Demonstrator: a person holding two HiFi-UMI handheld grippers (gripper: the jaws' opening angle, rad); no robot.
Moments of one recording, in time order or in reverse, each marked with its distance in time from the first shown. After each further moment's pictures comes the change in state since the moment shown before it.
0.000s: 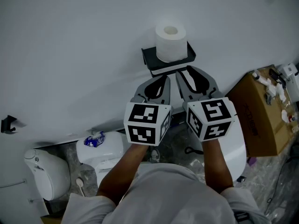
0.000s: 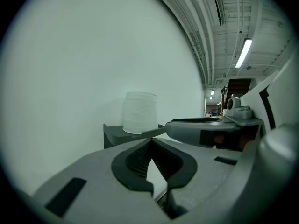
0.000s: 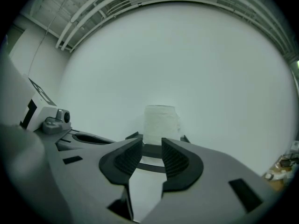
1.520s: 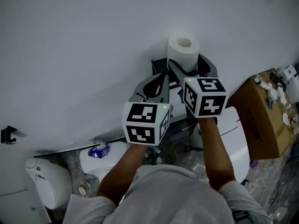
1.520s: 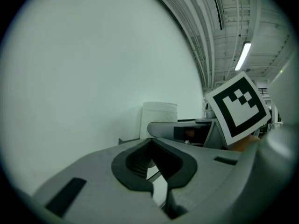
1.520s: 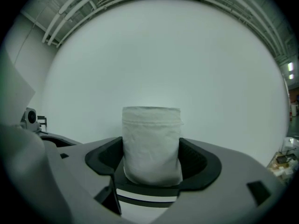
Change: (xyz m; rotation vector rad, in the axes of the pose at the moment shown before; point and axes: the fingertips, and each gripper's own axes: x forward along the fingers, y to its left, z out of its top) left arm 0.014 0.055 0.028 0.006 -0.054 -0.010; right arm 0.091 -0.021 0.023 0.040 0.019 -0.121
